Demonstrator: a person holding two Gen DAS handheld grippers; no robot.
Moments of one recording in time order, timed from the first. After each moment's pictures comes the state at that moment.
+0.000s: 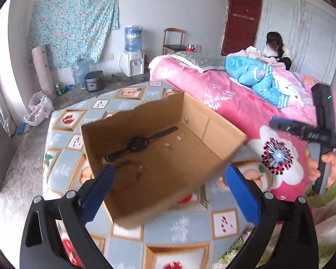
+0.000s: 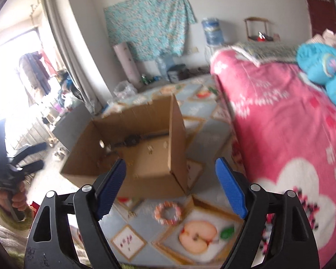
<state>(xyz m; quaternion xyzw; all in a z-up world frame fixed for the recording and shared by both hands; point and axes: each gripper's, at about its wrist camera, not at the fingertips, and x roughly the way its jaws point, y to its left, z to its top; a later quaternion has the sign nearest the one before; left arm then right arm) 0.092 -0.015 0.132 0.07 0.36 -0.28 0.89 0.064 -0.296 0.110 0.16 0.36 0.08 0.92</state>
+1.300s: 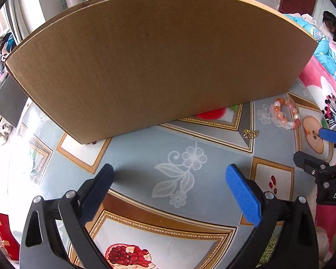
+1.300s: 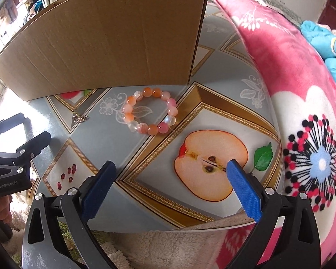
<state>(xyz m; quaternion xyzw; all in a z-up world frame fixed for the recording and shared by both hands) 0.087 -0.070 -0.037 0.07 0.51 -0.11 0.85 0.079 -0.212 -0.025 -0.01 0.55 -0.01 0.83</state>
